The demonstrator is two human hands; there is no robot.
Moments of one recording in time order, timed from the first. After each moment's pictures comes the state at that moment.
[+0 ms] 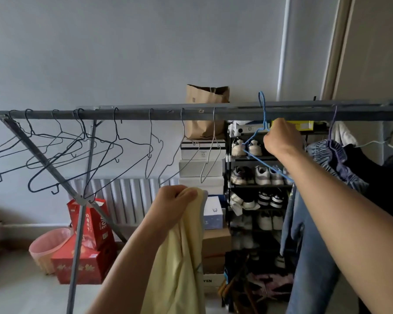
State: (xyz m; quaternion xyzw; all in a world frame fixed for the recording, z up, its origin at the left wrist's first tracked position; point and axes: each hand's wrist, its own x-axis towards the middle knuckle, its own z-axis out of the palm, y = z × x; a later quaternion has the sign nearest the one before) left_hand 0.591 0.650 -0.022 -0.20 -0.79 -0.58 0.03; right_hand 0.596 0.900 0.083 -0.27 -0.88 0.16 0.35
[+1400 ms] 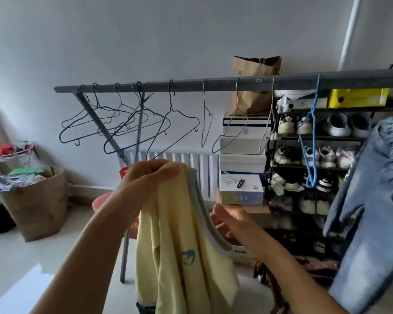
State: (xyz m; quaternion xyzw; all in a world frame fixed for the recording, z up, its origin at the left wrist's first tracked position) left_hand 0.634 0.489 -0.009 -0.19 -0.74 -0.64 0.00; right_hand 0.654 0.710 -0.103 0.13 -0.81 0.57 -0.06
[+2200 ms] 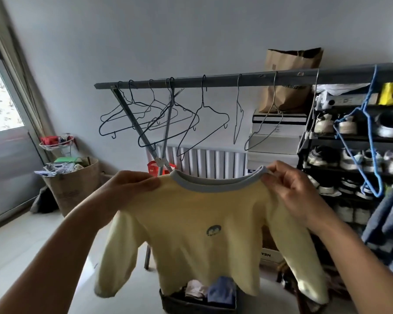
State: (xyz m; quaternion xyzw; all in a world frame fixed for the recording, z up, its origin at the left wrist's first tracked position) left_hand 0.632 0.390 -0.023 -0.10 -0.78 -0.61 -0.03; right_hand 0.633 0.732 -0.055 0.17 -0.78 0.59 0.14
